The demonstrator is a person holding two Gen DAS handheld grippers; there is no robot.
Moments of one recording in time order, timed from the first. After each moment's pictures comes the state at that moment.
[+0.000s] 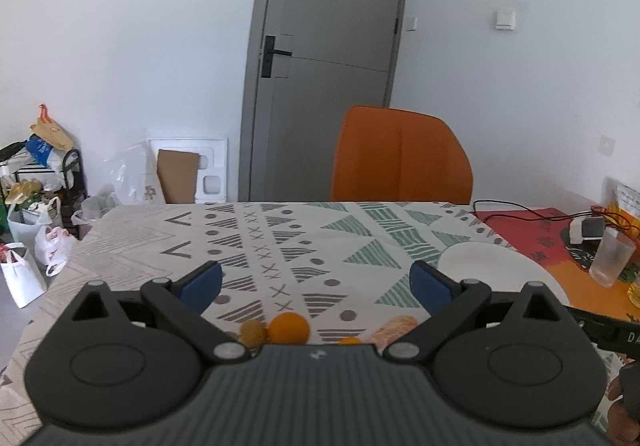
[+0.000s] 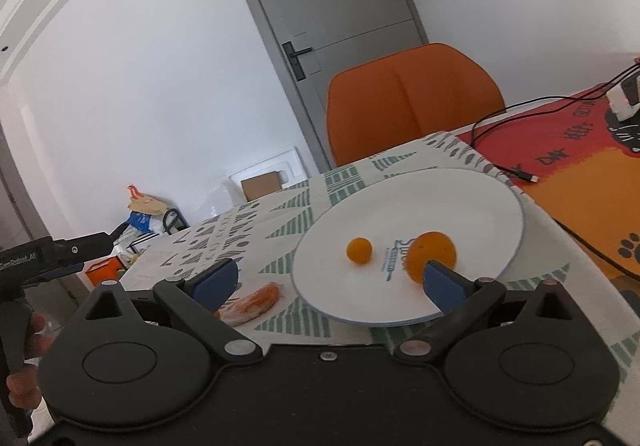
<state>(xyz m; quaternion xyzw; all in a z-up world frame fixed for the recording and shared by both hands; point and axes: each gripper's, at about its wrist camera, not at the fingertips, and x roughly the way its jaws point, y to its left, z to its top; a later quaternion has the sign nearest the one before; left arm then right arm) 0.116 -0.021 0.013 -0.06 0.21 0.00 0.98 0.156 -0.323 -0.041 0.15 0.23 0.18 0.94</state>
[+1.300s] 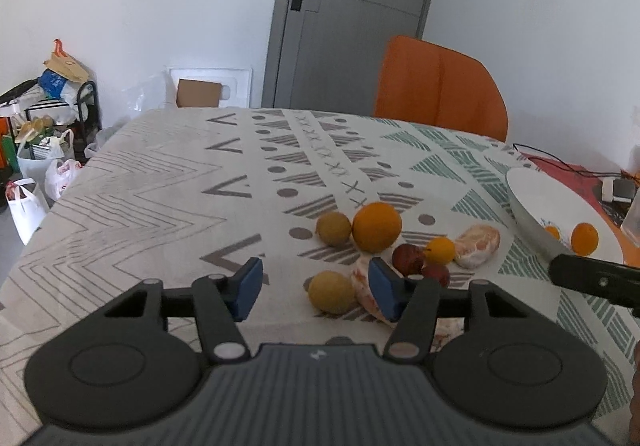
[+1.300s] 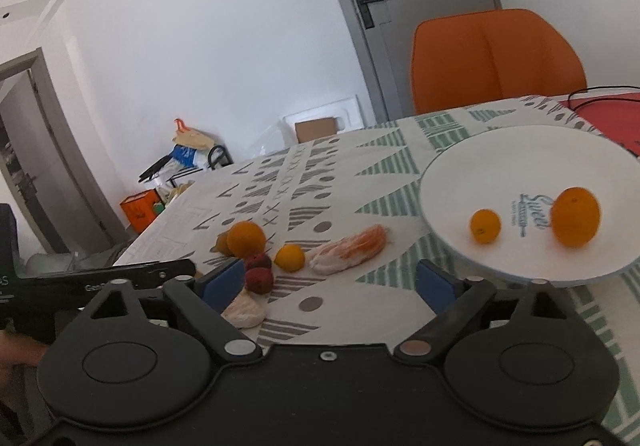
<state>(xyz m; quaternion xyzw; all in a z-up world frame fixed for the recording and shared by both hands) 0.118 0.034 -0.060 -0.08 0.30 0.01 0.95 0.158 -0.235 -0.054 0.09 0.28 0.27 0.92</state>
